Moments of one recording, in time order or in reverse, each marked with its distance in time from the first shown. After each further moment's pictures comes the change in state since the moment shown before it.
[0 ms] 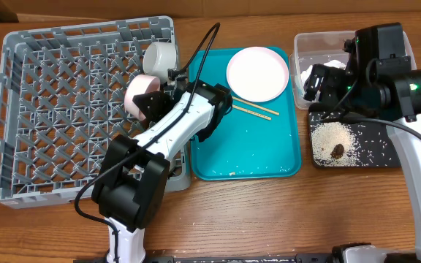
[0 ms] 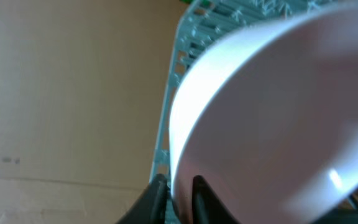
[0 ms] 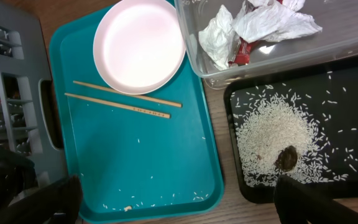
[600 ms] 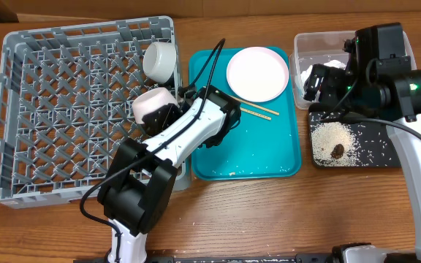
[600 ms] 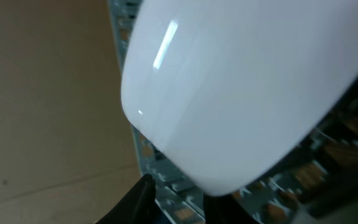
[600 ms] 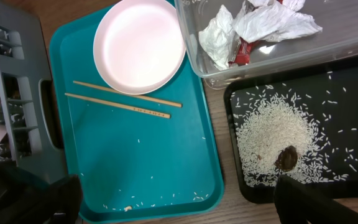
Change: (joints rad) left arm -0.072 0.000 0.000 -0.142 0.301 0.130; right arm 0.000 0.000 0.000 0.000 0.000 0.000
